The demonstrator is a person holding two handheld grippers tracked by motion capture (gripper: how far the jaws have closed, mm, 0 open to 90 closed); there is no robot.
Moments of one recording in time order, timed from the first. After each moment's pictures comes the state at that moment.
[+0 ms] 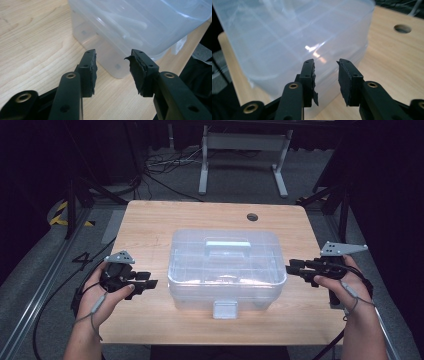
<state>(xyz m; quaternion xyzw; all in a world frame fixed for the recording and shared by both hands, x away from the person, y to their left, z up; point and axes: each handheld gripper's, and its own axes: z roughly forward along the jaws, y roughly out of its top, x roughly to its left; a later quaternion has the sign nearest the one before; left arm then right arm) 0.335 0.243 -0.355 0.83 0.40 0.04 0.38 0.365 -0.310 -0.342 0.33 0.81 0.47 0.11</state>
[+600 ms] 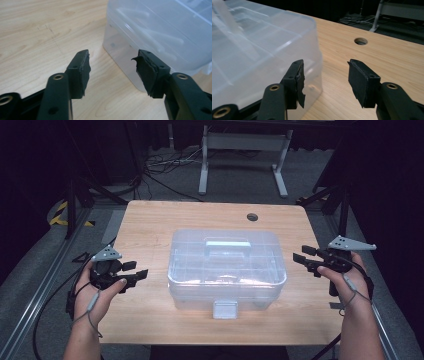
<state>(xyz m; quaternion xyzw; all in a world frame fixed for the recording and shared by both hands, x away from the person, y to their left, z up) 0.343 0.265 -0.358 0.79 0.44 0.13 0.42 0.386 -0.336 -0.358 0.39 0.76 0.48 0.19</state>
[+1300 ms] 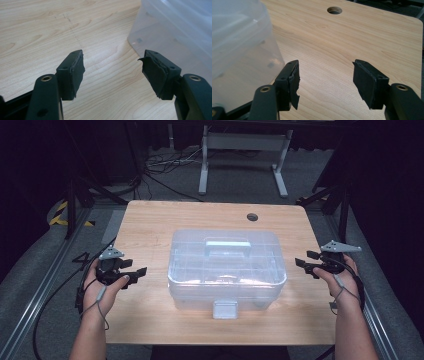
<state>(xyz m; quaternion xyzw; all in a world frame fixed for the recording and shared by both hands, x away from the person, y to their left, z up) 0.371 0.275 -0.403 0.78 0.47 0.15 0.37 0.416 -0.356 -0.412 0.44 0.77 0.40 0.22</state>
